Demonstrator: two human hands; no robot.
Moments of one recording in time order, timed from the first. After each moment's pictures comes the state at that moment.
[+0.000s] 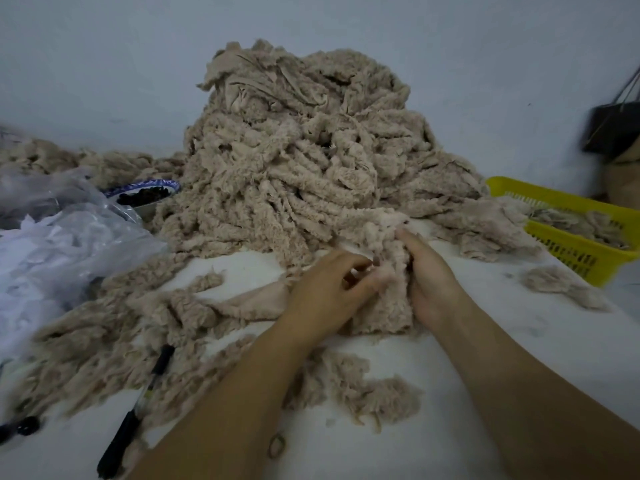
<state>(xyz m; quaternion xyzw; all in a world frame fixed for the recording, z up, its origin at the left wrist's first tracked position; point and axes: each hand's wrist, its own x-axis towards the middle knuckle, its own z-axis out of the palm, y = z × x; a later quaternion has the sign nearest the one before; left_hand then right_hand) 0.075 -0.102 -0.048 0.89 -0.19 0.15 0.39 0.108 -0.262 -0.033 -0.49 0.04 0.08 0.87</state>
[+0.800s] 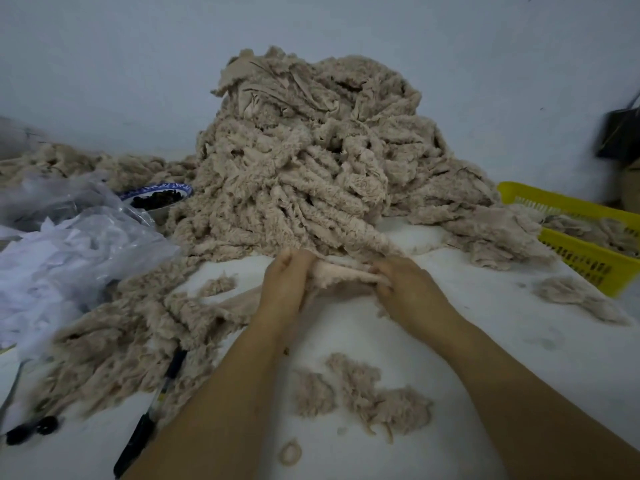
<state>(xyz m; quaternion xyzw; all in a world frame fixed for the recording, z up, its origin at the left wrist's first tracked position) 0.089 -0.062 -0.044 0.65 0.11 0.09 0.75 0.101 -0.252 -0.043 -0.95 -0.19 -0.10 0.23</state>
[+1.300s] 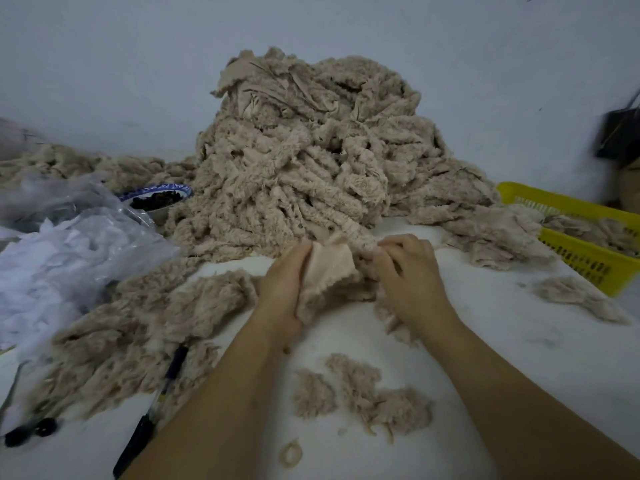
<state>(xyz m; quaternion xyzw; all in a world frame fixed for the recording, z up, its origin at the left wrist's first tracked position) 0.083 -0.065 -0.036 0.53 0.10 0.01 0.84 0.105 -0.246 -0.042 -0.91 -0.14 -0.23 0.33</state>
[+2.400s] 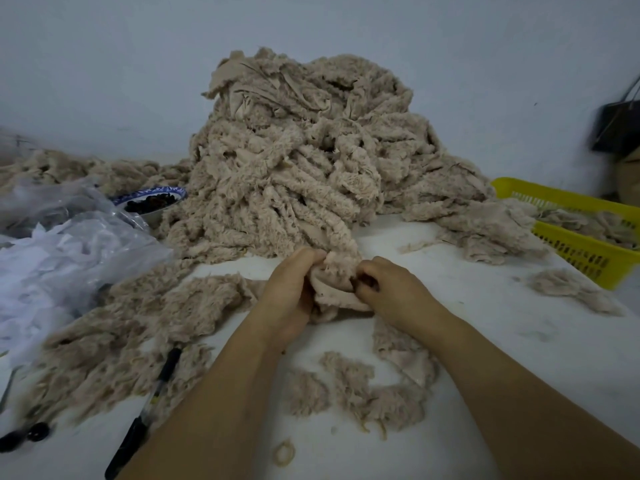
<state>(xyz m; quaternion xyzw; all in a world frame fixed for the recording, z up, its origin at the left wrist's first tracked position) 0.078 -0.073 -0.036 0.58 -0.02 -0.04 0.81 0.108 -0.248 -0.052 -0.93 -0.23 -0.07 0.29</state>
